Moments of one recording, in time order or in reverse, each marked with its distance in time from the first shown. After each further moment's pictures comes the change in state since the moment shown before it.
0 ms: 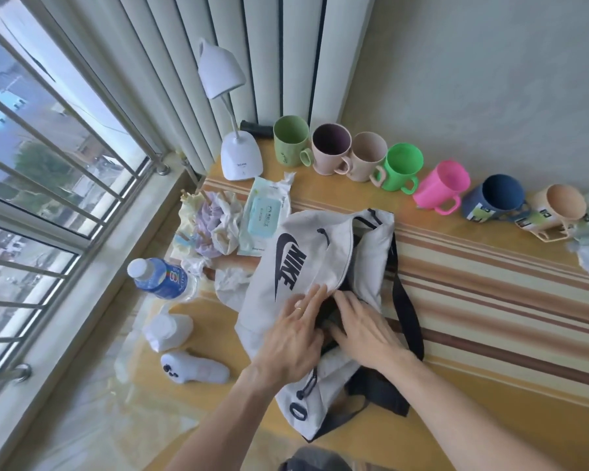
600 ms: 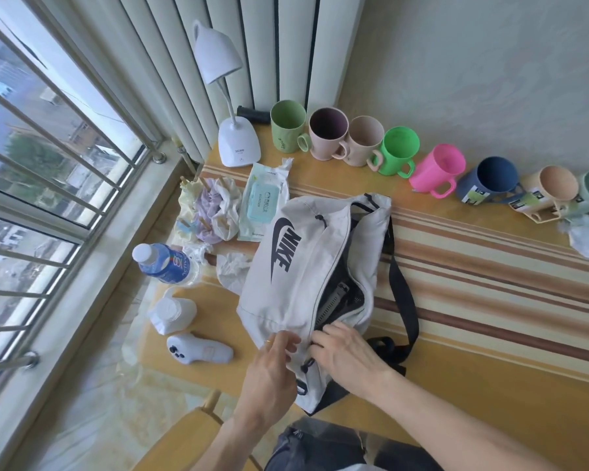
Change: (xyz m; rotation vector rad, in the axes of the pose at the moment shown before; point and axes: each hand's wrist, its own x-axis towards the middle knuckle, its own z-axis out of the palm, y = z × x) left_hand -0.090 -0.015 0.041 -0.180 0.146 -0.231; right_hand -0.050 -0.034 0.033 -0.238 0.041 -0.450
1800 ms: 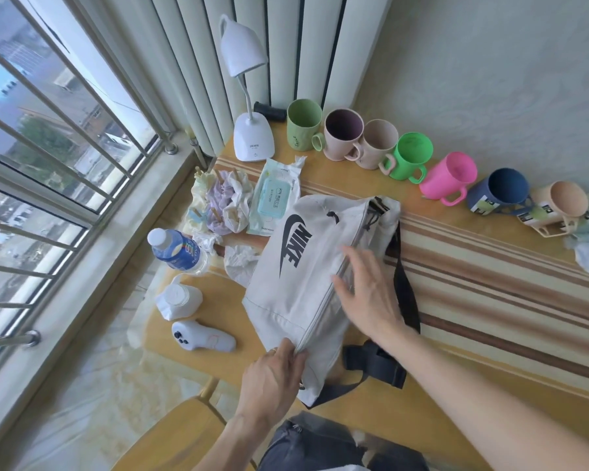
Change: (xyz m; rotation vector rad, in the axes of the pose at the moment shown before) left_hand -0.013 -0.014 0.022 0.143 0.044 -0.104; right_hand 0.036 0.039 -0.055 0.343 0.301 0.542
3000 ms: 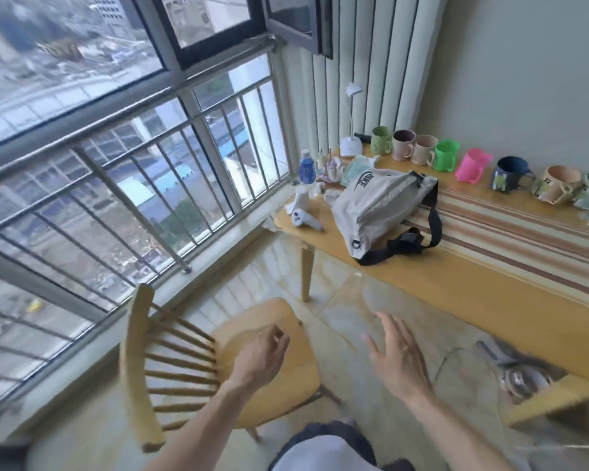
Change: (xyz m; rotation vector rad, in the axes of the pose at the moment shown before) left_hand -0.482 -0.036 0.070 0.019 0.303 -0.220; right_hand -0.548 -0.005 0.019 0.178 -0.001 -0.168
